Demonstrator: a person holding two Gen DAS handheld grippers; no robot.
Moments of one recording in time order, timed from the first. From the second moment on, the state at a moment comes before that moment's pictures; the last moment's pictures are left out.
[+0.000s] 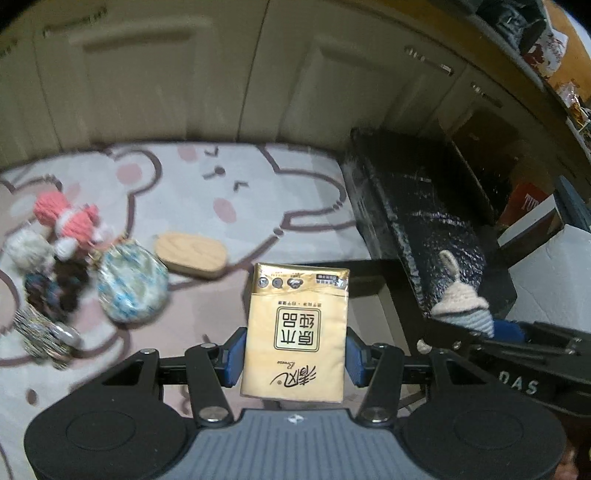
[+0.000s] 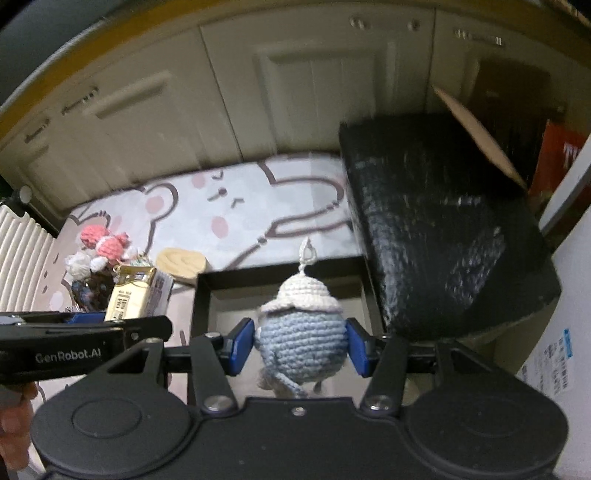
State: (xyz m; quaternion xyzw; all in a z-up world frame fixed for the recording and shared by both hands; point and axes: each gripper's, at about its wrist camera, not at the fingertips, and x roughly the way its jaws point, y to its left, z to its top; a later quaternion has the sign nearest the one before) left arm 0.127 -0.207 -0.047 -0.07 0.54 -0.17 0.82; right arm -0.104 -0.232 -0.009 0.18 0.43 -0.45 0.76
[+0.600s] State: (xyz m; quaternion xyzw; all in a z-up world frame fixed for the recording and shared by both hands) left arm 0.125 -0.230 -0.107 -0.11 0.60 -0.16 0.78; right arm -0.119 -0.258 -0.058 0.23 0.48 -0.47 0.71
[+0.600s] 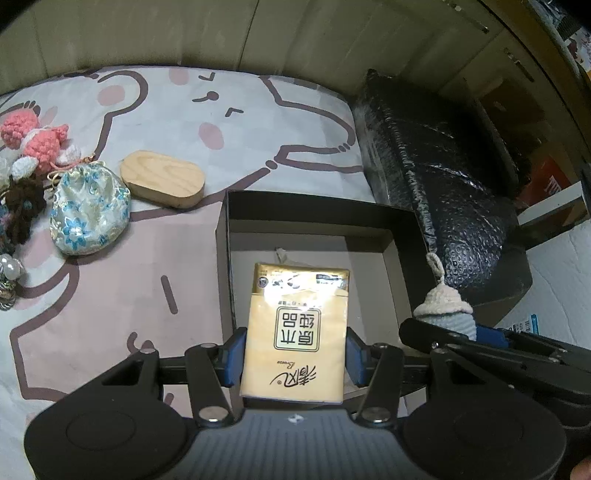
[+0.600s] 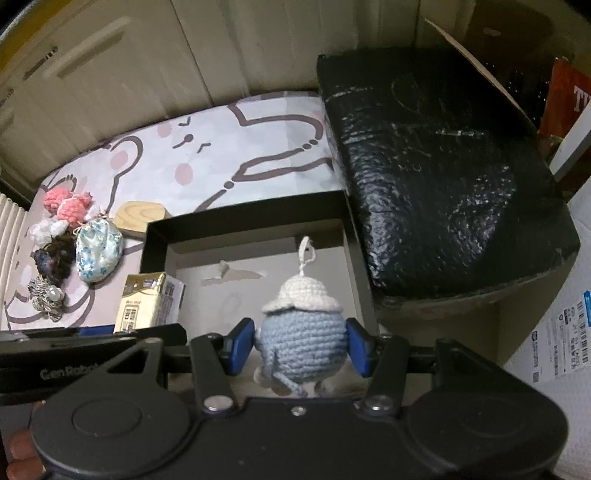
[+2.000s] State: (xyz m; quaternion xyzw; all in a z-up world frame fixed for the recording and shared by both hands) left arm 0.119 -0.220 -0.102 -0.08 0.59 -0.13 0.79; right arm -0.123 -0.253 -0.061 0.26 0.47 -0.48 0.69
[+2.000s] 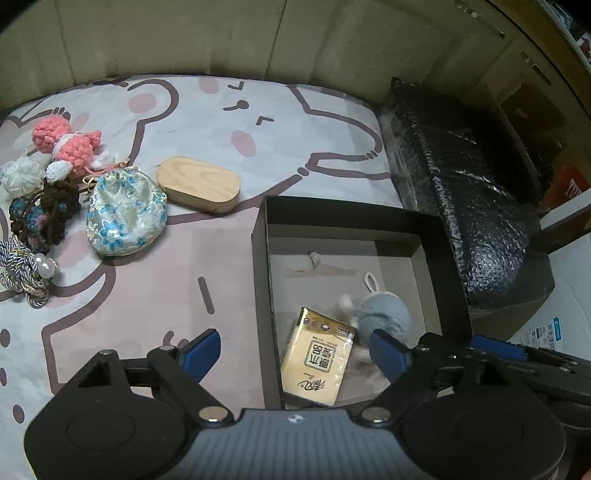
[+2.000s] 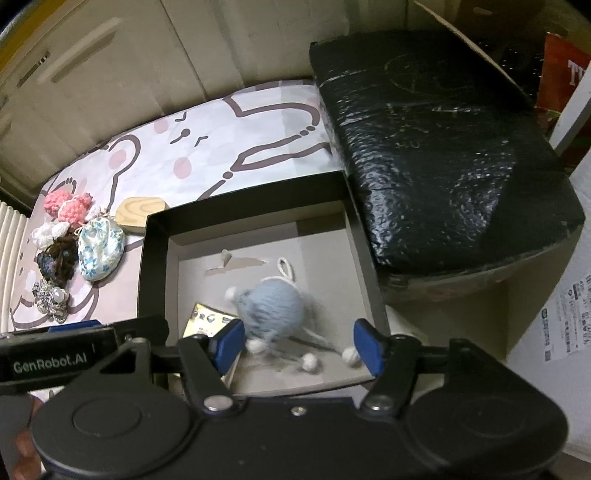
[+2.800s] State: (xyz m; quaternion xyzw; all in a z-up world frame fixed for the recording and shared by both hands) left arm 0.100 -0.195 -0.065 -0.04 0.55 -0.14 0.82; right arm -0.126 -0.217 -0.025 0.23 0.44 -0.49 0.71
